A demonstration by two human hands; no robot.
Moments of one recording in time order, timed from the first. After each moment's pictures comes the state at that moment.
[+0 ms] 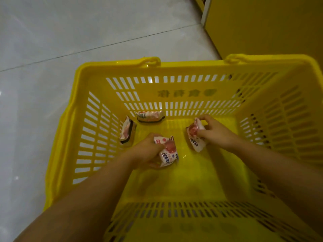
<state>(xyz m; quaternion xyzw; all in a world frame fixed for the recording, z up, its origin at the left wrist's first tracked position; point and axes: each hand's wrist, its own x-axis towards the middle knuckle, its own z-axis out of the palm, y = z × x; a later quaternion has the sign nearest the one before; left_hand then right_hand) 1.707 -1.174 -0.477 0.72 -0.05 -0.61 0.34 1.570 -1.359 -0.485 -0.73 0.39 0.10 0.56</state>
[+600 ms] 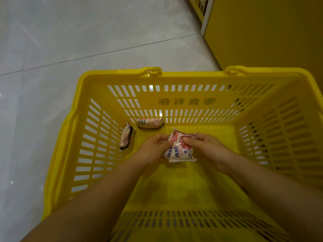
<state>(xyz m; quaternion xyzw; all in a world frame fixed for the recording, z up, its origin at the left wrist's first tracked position) 1.695 -1.190 -0.463 0.66 -0.03 -0.57 0.50 1.577 -1.320 -0.465 -0.49 0.44 0.06 0.75</state>
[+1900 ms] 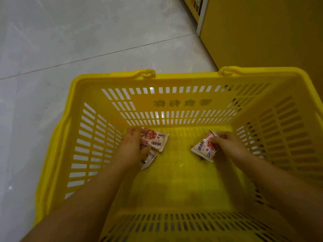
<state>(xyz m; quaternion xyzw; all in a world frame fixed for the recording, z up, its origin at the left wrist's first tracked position) 1.737 -1.159 -0.491 0.88 -0.36 -0.25 0.16 1.537 -1.378 -0.500 -0.56 0.58 0.00 0.59</state>
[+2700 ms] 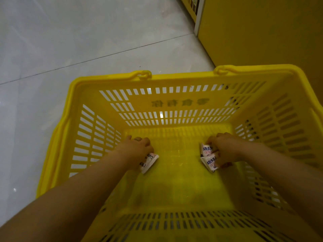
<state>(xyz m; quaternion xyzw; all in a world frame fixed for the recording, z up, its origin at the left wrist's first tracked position) 1.745 -1.176 -0.473 0.68 -0.61 -0.28 -0.30 1.542 -1.396 -0.484 -0.87 0.22 0.40 0.17</state>
